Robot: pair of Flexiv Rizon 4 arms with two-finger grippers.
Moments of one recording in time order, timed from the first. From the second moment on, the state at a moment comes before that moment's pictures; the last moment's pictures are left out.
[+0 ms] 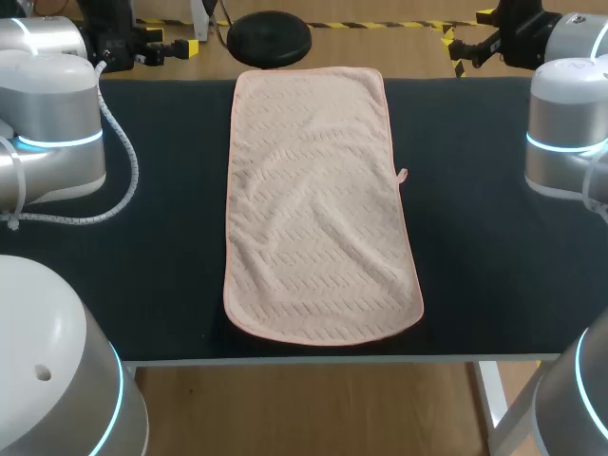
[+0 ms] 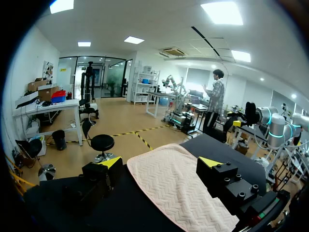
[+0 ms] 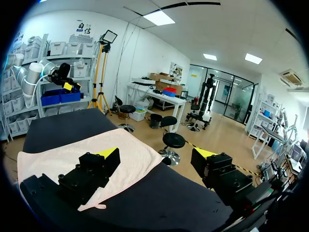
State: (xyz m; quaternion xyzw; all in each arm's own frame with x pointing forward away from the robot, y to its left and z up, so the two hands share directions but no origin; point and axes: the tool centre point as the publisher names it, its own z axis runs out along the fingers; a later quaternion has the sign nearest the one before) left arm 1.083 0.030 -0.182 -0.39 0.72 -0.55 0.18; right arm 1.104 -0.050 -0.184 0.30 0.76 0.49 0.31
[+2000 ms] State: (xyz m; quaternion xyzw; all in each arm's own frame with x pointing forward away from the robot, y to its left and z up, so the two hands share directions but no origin) left arm 1.083 0.030 -0.182 -0.39 0.72 -0.55 0.18; right arm 1.081 -0.046 -0.192 -0.04 0.90 0.39 0.19
